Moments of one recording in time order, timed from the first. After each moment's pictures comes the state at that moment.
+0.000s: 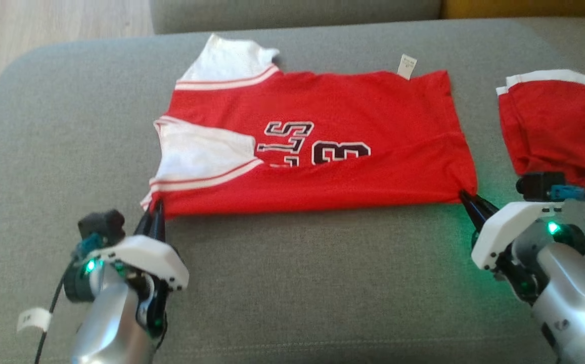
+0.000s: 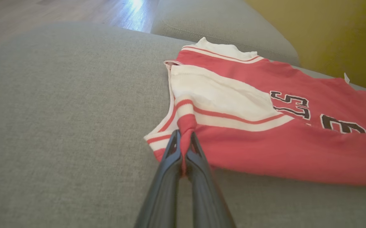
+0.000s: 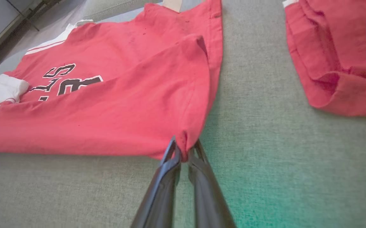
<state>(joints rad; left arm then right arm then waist) -0.38 0.05 -0.16 0.79 -0.34 -0.02 -0.25 -0.49 -0.34 0.54 0.81 0.77 0.13 0.07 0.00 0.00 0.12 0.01</state>
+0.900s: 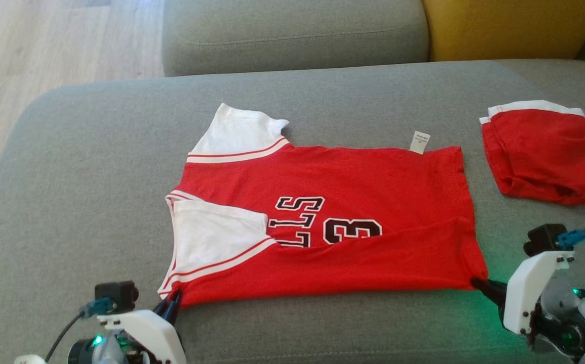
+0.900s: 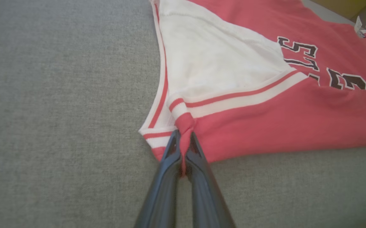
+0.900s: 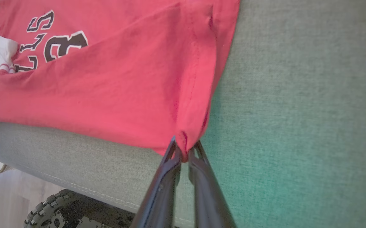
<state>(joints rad) -0.09 0.14 -0.25 0.60 -0.43 -0.11 0.02 -0.26 -0.55 0.60 0.52 0.98 0.13 0.49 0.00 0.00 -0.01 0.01</state>
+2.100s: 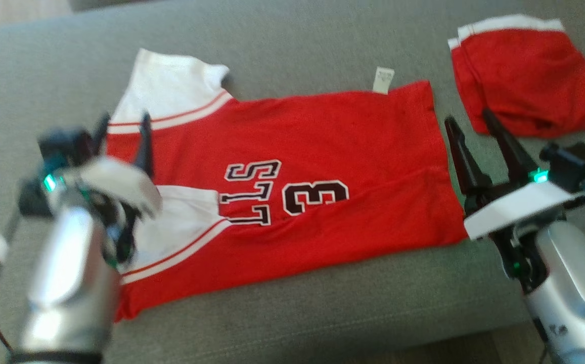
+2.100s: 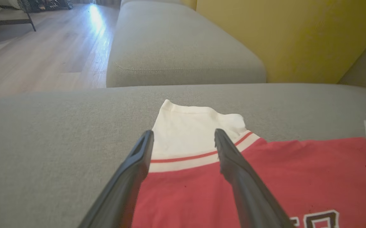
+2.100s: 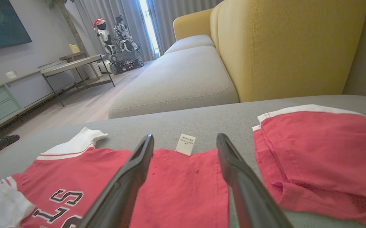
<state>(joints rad) -0.46 0.13 -0.19 0.53 -0.30 0.03 -0.13 -0.36 -0.32 0.35 0.31 0.56 0.13 -0.13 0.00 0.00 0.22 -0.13</state>
